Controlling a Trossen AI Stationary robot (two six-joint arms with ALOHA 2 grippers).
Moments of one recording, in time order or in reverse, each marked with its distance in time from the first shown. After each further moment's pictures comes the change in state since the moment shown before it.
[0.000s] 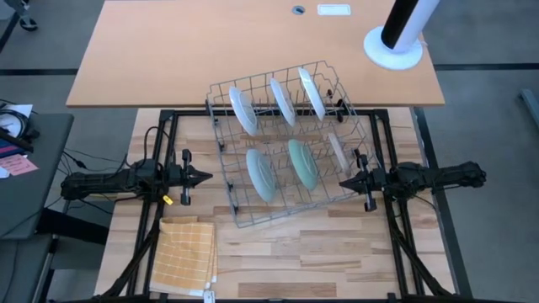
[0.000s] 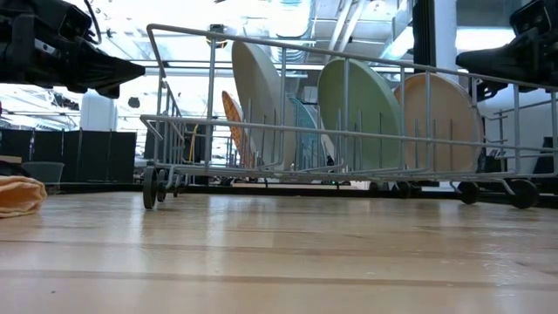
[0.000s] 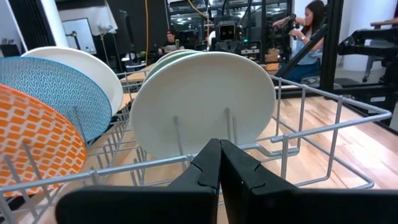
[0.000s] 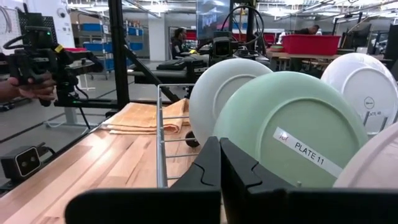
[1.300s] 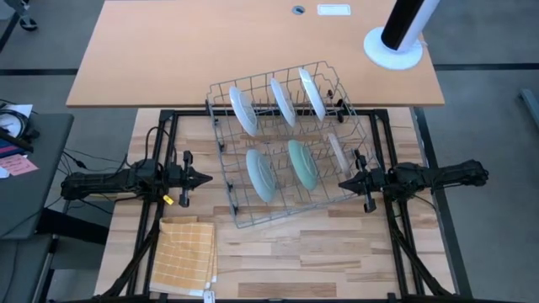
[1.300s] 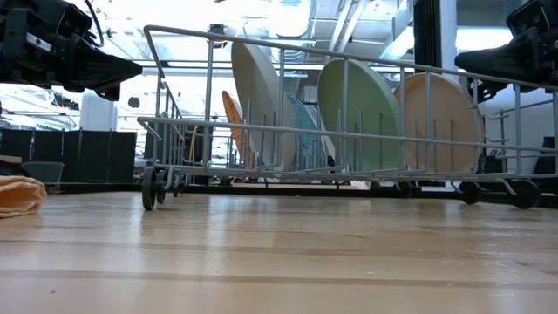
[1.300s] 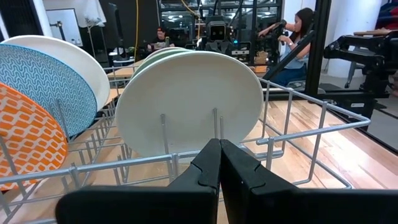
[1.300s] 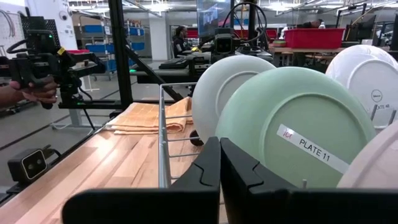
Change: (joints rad) left arm 0.000 0.000 0.000 -0.006 0.045 -0.057; right arm 0.001 0.056 -0.001 0.008 0.008 0.026
